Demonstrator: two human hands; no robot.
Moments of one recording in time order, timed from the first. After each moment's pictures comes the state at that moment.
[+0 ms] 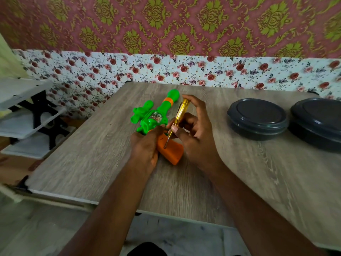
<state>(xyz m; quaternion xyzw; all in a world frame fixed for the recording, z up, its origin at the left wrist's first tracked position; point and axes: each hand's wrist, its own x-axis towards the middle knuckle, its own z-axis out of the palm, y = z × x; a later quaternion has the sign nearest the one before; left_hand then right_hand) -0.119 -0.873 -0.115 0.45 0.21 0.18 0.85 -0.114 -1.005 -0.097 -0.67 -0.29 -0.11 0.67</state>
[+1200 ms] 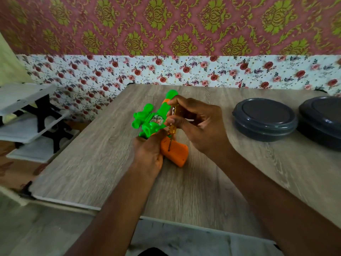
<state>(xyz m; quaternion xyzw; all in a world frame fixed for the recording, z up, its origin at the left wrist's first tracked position) -0.124 -0.880 -0.110 0.40 0.16 0.20 0.88 -0.096 -1.001 -0.071 -0.62 -0.39 -0.16 0.66</state>
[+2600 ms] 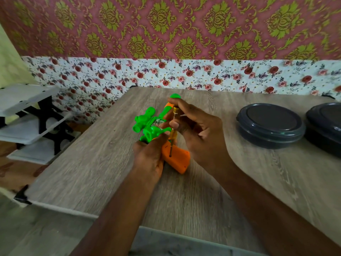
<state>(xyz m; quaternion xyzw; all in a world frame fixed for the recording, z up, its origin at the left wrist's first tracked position) -0.123 -0.878 -0.110 0.42 0.18 0.19 0.87 -0.103 -0.996 -0.076 -0.63 -0.40 -0.18 0.64</state>
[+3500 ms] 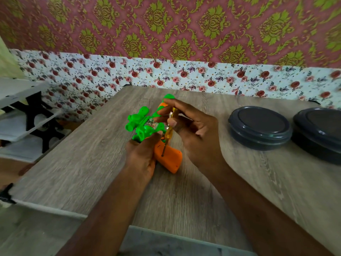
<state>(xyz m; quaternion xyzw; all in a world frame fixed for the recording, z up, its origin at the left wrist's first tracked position) -0.121 -0.875 -0.116 0.41 0.17 0.19 0.87 -0.106 -1.001 -0.074 -0.60 -0.40 -0.14 0.68</state>
